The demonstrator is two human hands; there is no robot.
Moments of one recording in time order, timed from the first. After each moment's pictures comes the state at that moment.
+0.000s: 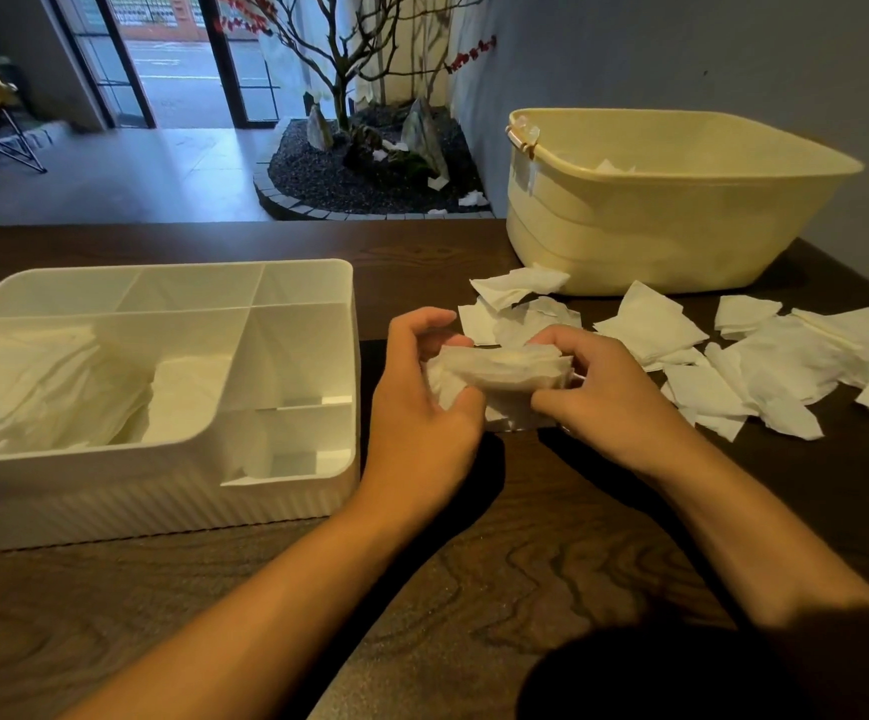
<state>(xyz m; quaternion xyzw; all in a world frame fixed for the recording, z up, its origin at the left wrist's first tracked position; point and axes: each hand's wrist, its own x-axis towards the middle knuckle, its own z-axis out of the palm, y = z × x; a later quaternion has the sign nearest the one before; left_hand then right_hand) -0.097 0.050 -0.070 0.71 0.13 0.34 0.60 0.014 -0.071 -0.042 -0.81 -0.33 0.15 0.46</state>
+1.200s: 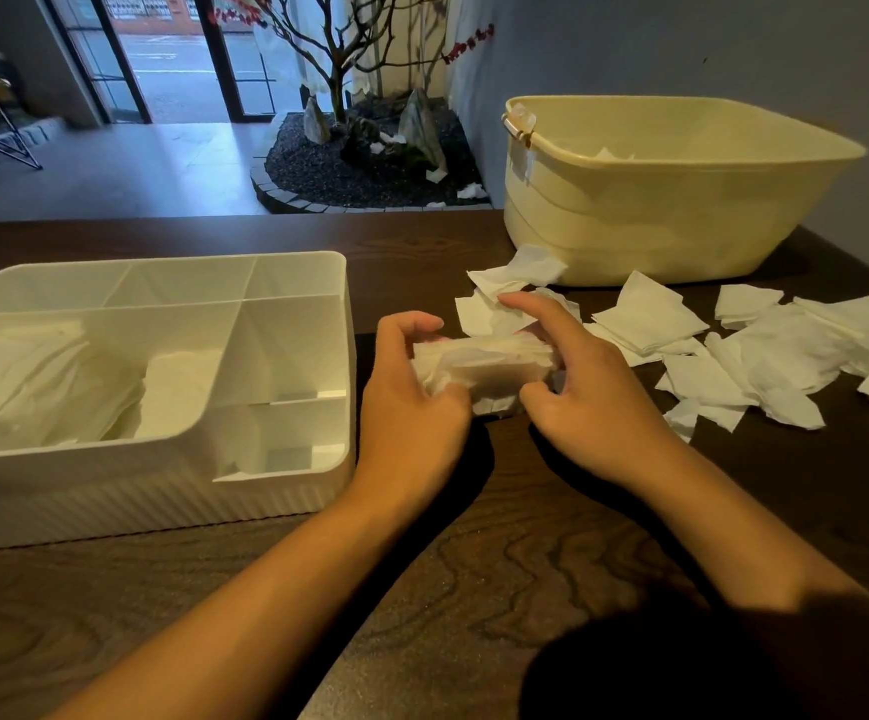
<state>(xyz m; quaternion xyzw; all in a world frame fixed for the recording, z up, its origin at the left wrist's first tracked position) -0.095 0.052 -0.074 0.71 0.19 0.31 0.61 0.010 -0.070 -0.055 -0.82 -0.41 0.06 0.40</state>
